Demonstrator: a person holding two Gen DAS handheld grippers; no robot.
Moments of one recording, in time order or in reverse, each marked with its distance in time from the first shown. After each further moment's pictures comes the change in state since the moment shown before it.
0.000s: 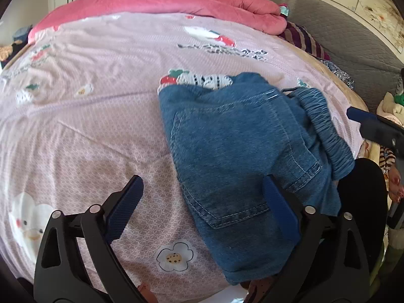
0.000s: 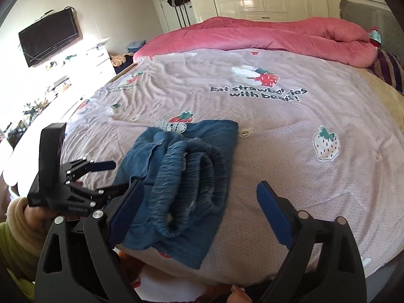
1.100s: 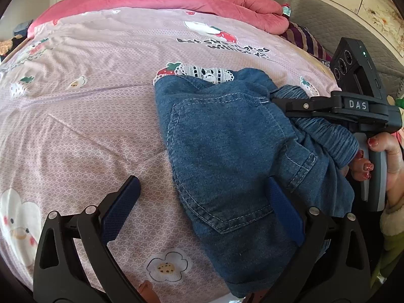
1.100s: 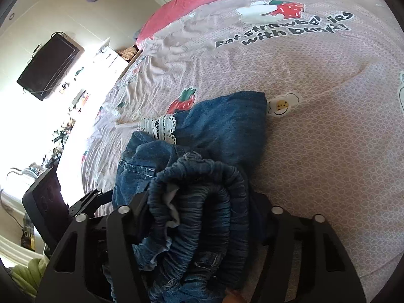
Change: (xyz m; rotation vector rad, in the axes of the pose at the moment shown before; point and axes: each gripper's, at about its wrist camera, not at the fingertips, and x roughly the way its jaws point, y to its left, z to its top) left arm 0.013 0.001 0.002 -0.017 -0.002 -0.015; right arm 0.111 -0.041 0.022 0.236 0.187 0.304
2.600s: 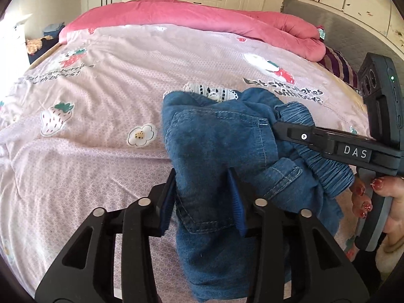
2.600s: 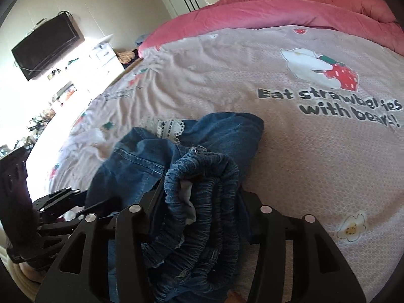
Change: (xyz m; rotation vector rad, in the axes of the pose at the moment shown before) left arm -0.006 0.078 0.055 -0.074 -0.093 0.177; right arm 0.083 0.062 0.073 -0.206 -0.116 -0.196
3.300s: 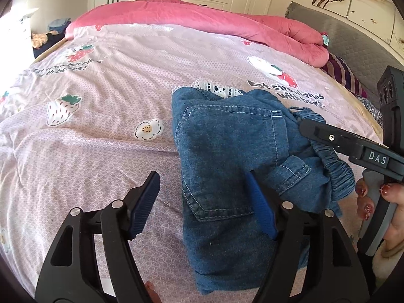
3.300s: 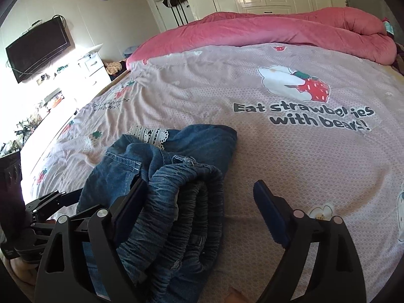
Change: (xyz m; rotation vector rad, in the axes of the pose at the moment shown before) left arm -0.012 0.004 -0.007 -0.047 -0.021 -0.001; right arm -0.032 -0.003 -0.010 0.007 -0.097 -0.078
